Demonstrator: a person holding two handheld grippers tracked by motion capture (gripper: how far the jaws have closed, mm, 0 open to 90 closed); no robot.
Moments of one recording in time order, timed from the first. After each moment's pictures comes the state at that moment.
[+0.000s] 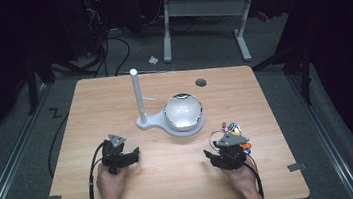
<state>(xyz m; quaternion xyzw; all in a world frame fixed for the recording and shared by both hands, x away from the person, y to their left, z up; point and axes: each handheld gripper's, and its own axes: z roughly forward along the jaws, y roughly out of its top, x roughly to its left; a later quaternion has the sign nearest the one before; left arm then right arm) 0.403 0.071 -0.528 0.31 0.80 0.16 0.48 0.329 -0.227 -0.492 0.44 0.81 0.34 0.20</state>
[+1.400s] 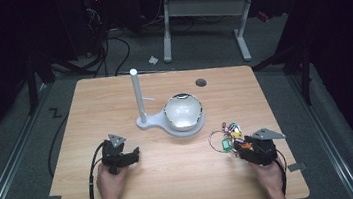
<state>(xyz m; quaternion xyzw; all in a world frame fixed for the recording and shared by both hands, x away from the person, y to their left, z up) 0.403 0.071 -0.528 0.31 0.80 0.16 0.48 0.321 -0.311 -0.485 0.52 0.75 0.33 0.23</state>
